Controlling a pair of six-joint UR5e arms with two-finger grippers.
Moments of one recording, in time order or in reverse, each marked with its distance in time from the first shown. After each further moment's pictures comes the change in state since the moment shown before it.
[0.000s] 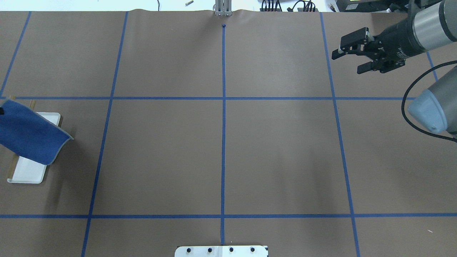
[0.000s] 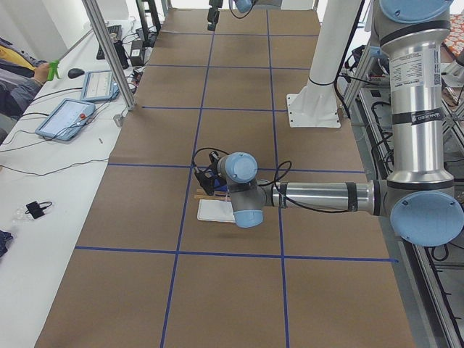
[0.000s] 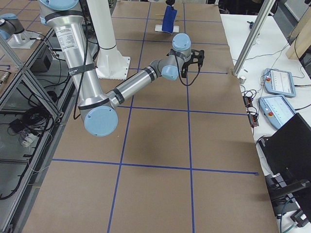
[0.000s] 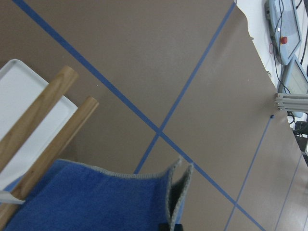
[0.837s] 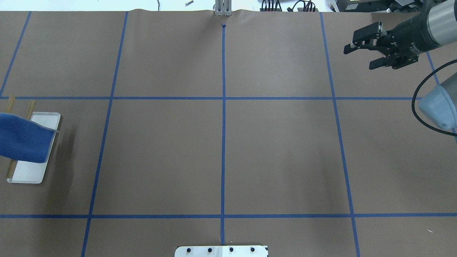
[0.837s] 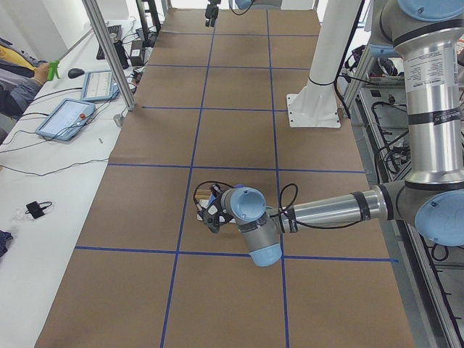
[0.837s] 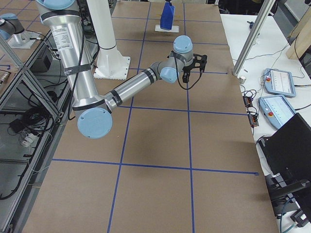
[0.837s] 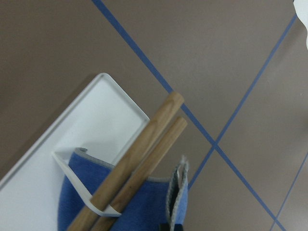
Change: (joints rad) left arm -0.185 0.029 0.167 0.002 -0.102 0.142; right arm 0.031 -0.015 0.010 -0.020 -0.006 -0.009
